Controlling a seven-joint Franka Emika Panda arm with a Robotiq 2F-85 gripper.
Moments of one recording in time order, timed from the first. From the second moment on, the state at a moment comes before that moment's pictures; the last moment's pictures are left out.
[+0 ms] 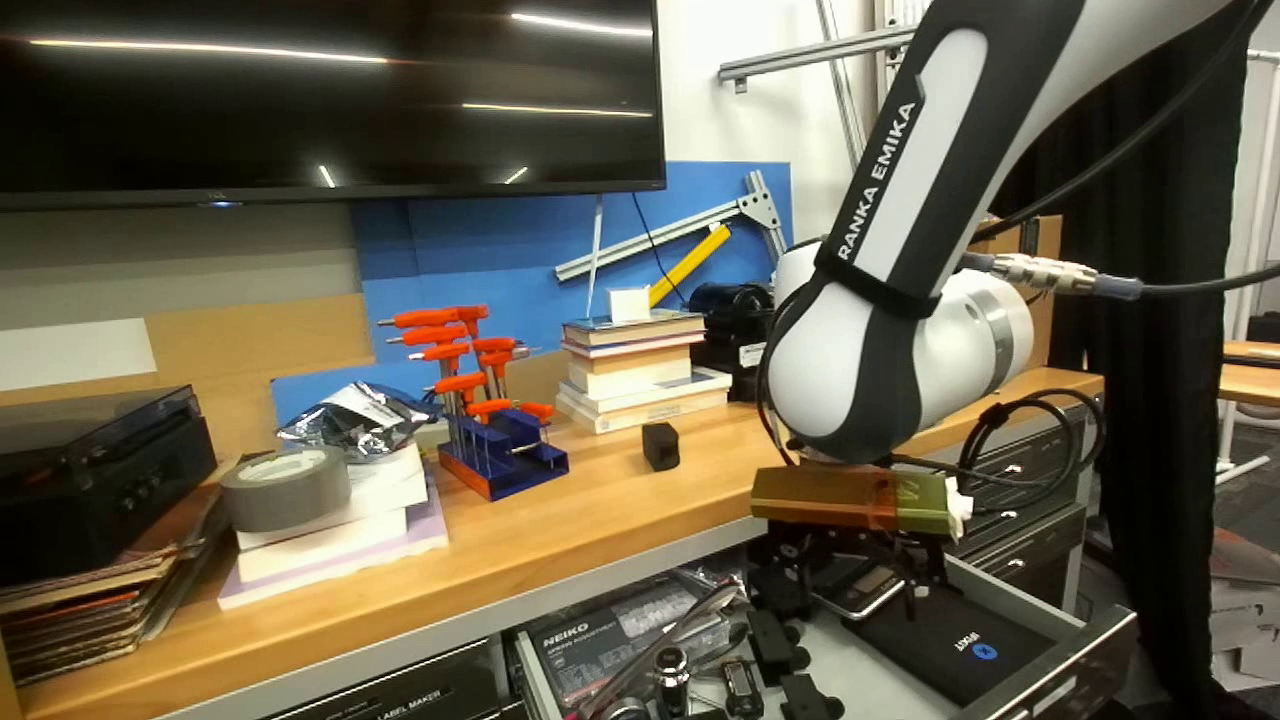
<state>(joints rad) 1.12 0.17 -0.94 -2.60 0.06 2.67 0.95</state>
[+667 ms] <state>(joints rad) 0.47 0.14 -0.17 -2.61 0.25 2.70 0.43</state>
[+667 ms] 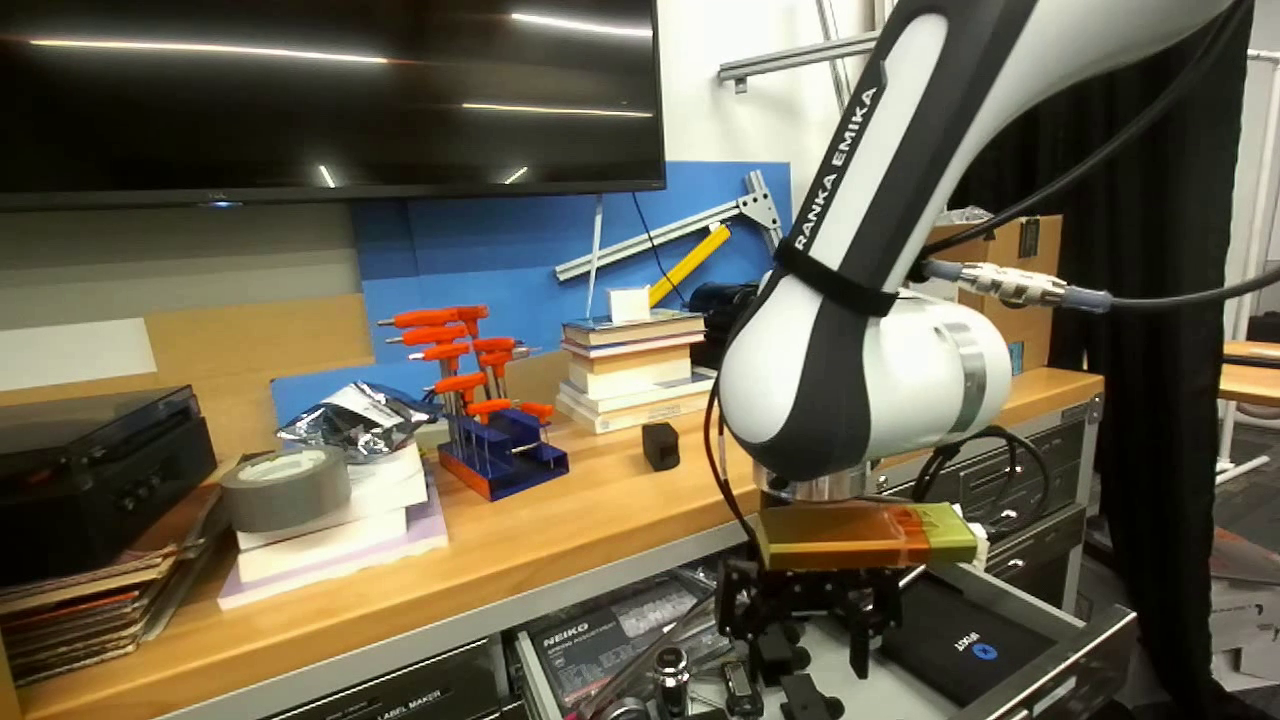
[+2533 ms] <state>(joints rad) 0.02 0.40 0.22 -2.50 0.32 2.80 -0.20</state>
